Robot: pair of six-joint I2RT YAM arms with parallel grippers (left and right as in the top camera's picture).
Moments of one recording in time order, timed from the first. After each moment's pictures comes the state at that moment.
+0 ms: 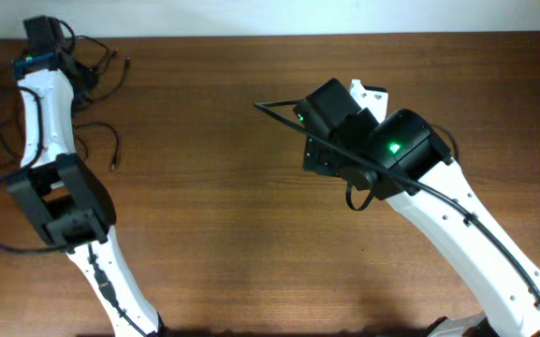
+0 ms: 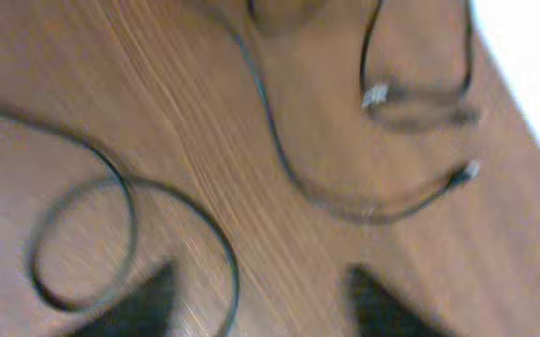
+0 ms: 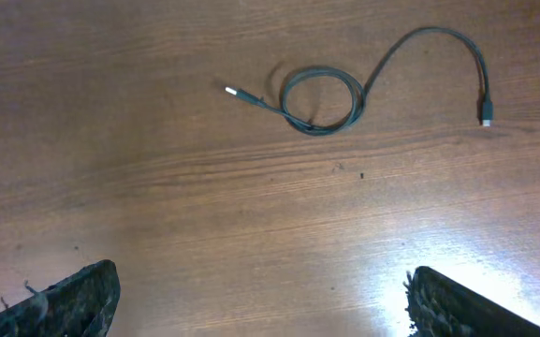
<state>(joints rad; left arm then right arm) 0.33 2.33 2.18 -0.91 -0.19 -0.68 0.68 1.62 1.85 -1.45 0.37 0.80</state>
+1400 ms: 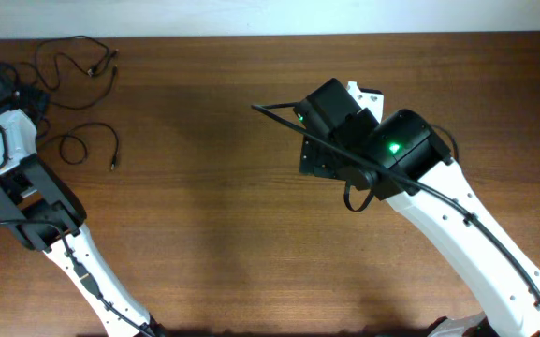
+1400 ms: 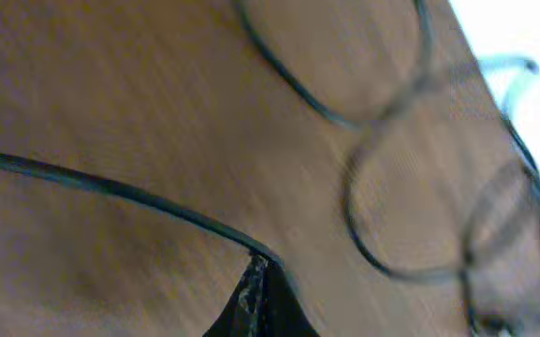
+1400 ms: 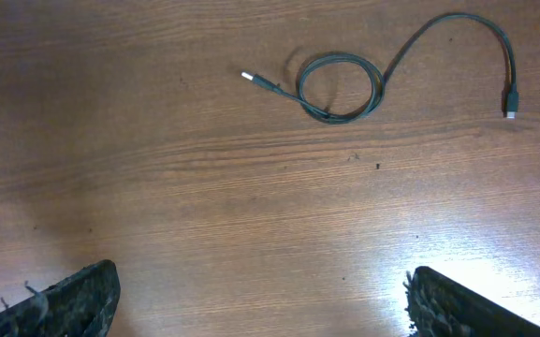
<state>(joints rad) 0.58 2.59 2.18 -0.40 0.09 -0.58 0.68 1.62 1.85 -1.44 0.32 0.79</state>
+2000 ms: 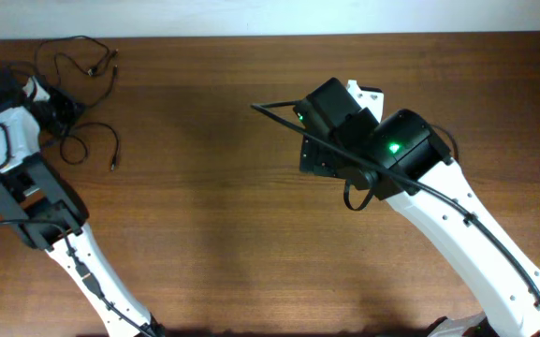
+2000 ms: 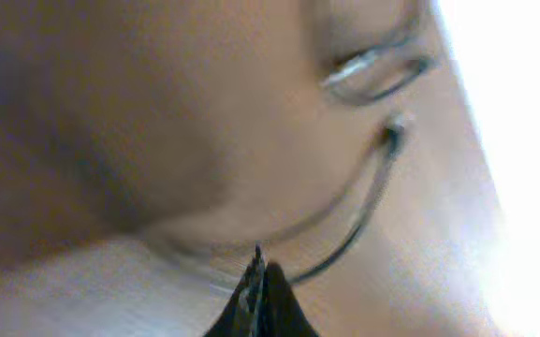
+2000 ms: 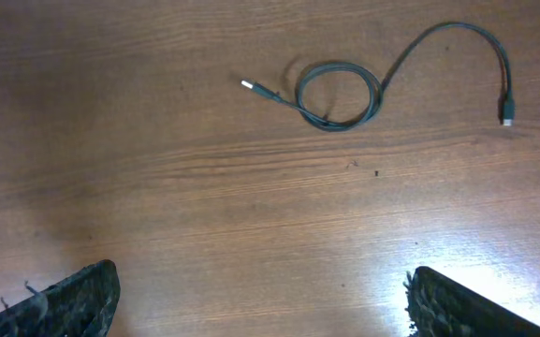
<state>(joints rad) 0.54 2.58 2.18 -0.61 0.55 -0.41 0.68 1.62 1.85 -1.43 0.33 0.78</state>
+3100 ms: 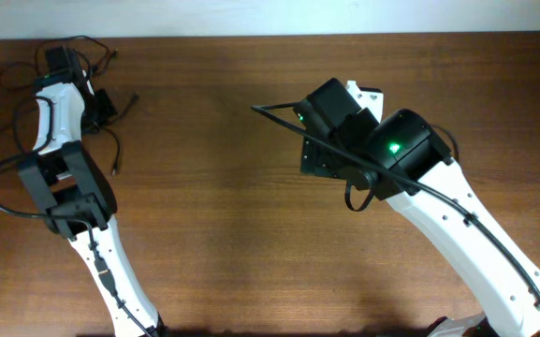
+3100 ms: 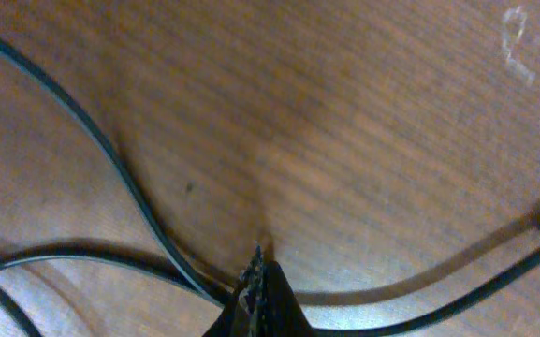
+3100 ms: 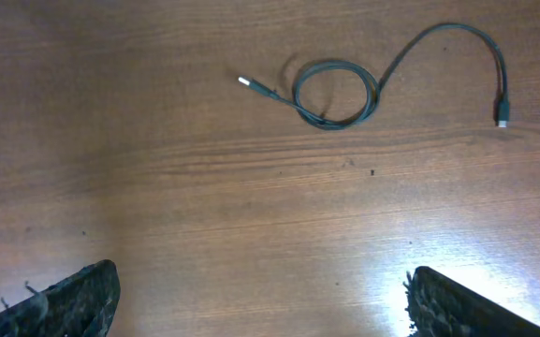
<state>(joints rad) 0.35 2.50 2.15 -0.92 -0.05 -0.15 0.68 1.62 1.85 -1.44 0.34 0.76</state>
